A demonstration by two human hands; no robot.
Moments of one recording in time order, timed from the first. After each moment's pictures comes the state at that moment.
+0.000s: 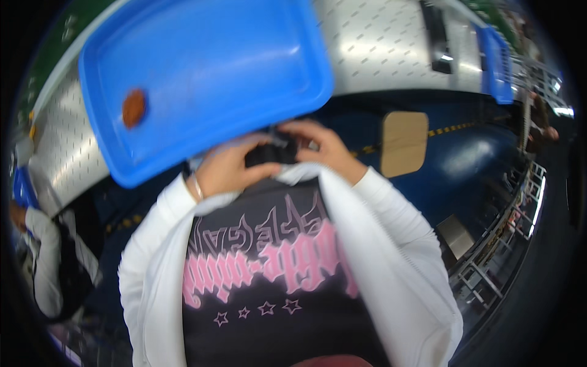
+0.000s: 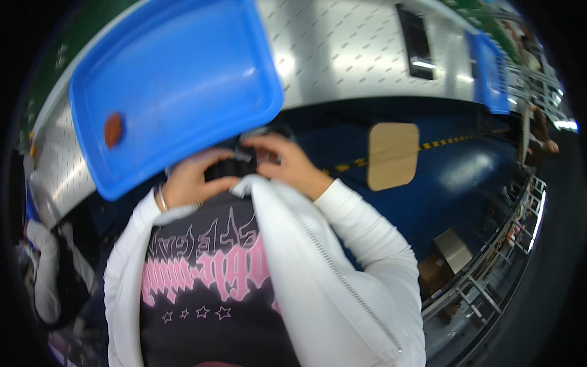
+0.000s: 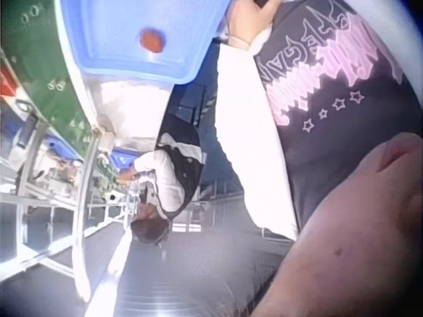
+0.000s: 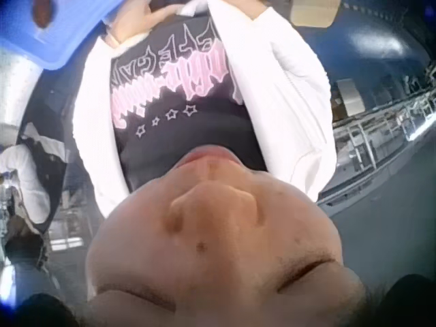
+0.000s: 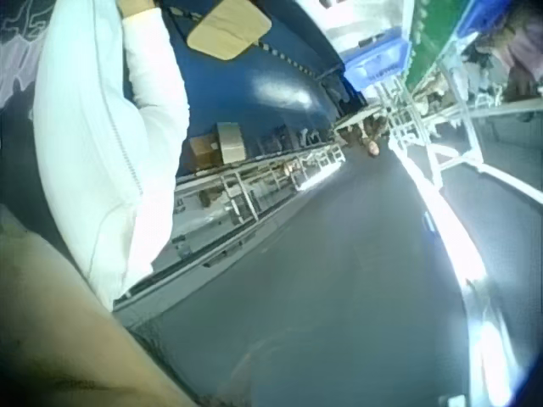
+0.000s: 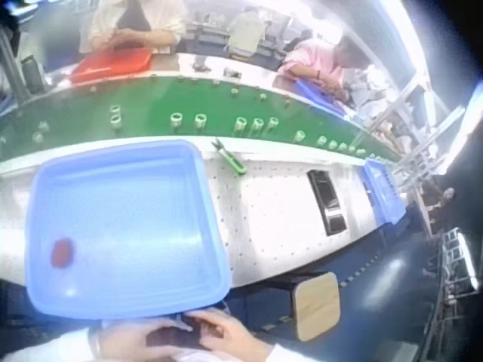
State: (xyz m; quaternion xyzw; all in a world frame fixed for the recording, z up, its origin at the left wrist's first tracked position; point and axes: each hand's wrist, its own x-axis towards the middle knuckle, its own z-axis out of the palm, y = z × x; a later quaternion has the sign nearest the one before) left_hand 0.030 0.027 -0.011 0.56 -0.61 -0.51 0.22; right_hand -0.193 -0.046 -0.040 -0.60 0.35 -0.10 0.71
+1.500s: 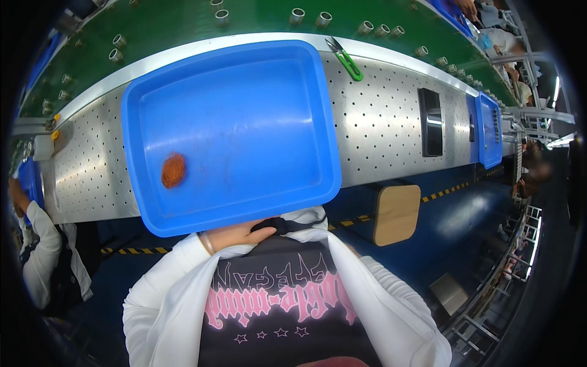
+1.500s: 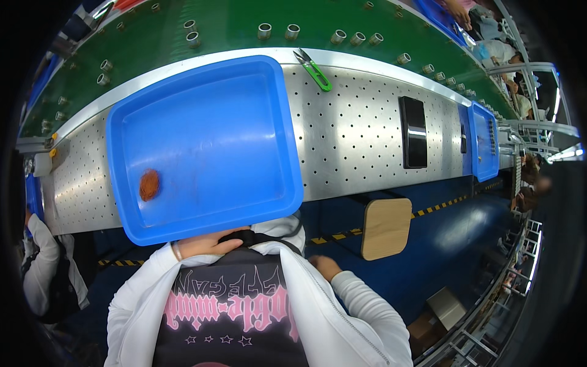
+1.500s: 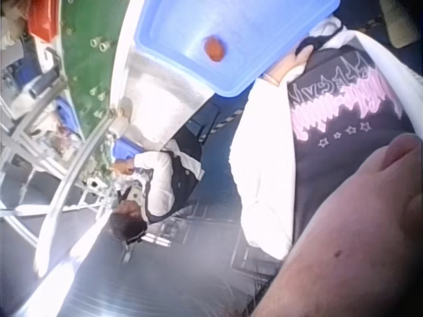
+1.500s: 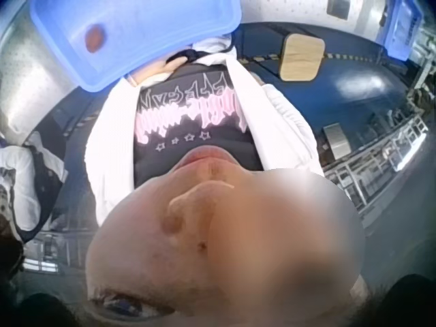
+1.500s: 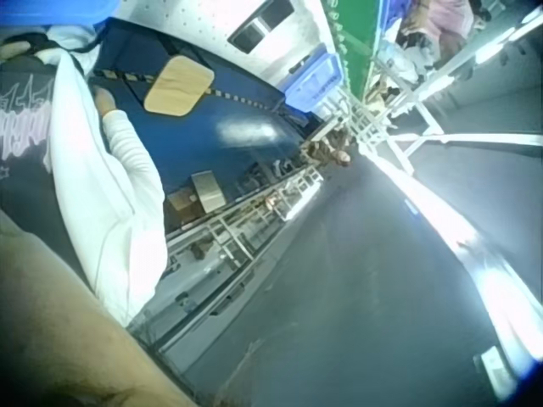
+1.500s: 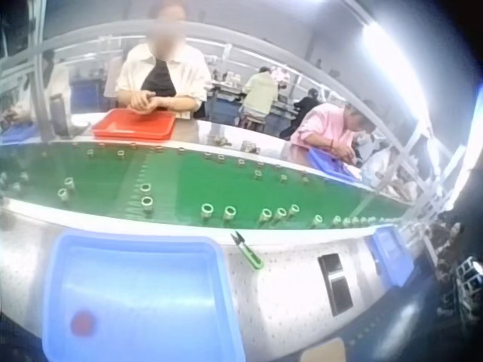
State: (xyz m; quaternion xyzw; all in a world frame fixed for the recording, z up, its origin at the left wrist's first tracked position) left_hand 0.064 0.018 -0.018 0.50 -0.72 -0.45 0.15; right_hand -0.340 0.033 -0.161 -0.66 0.48 0.27 0.51
